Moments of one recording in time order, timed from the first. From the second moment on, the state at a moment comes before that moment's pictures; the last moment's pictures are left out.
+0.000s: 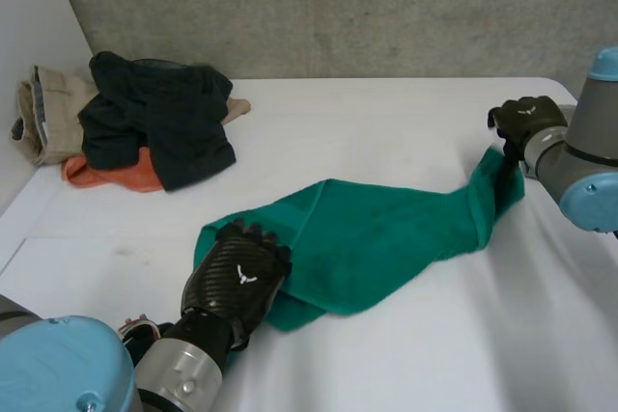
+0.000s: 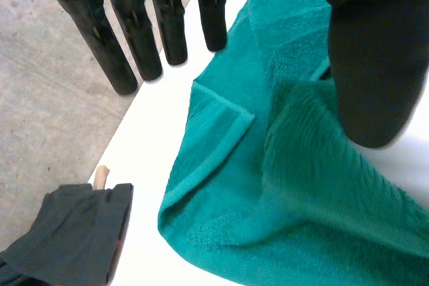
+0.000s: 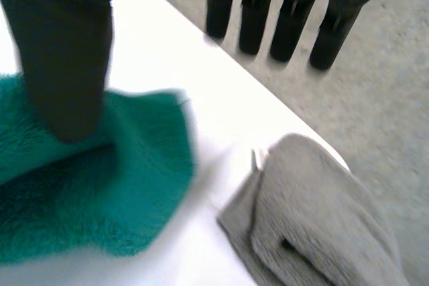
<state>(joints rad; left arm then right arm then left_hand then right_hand) 3.92 -1.74 -1.98 3.46 -1.75 3.80 1.75 -0.79 0.95 0.13 1.57 2.66 0.37 0.42 0.42 0.42 0.23 0.36 0.37 0.39 0.39 0.19</state>
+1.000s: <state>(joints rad) 4.27 -1.92 -1.77 3.02 -1.47 3.18 2.12 -1.13 1.74 -0.16 1.35 2.81 0.48 0.47 0.47 0.48 0.30 0.58 0.58 0.58 0.58 0.40</state>
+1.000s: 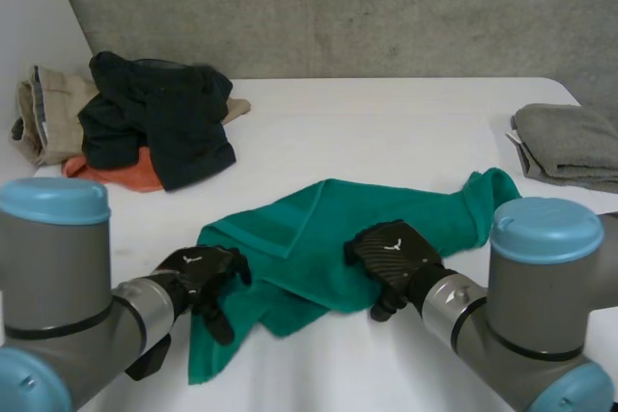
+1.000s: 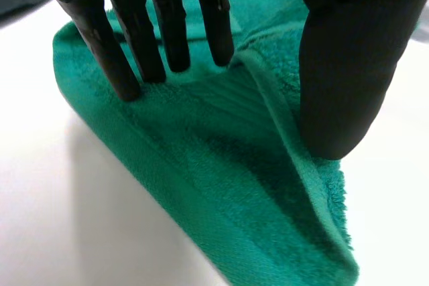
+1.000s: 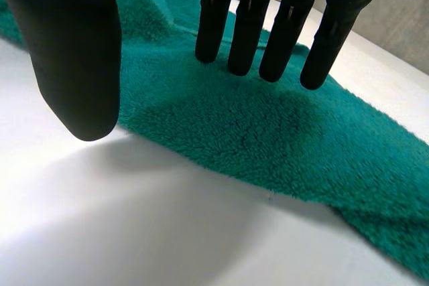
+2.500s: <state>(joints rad) 4.10 -1.91 -1.30 3.11 -1.70 3.55 2.17 -1.00 1.57 -0.26 1.53 2.87 1.12 1.19 1.19 1.20 0.97 1.09 1.18 1.18 1.19 0.99</state>
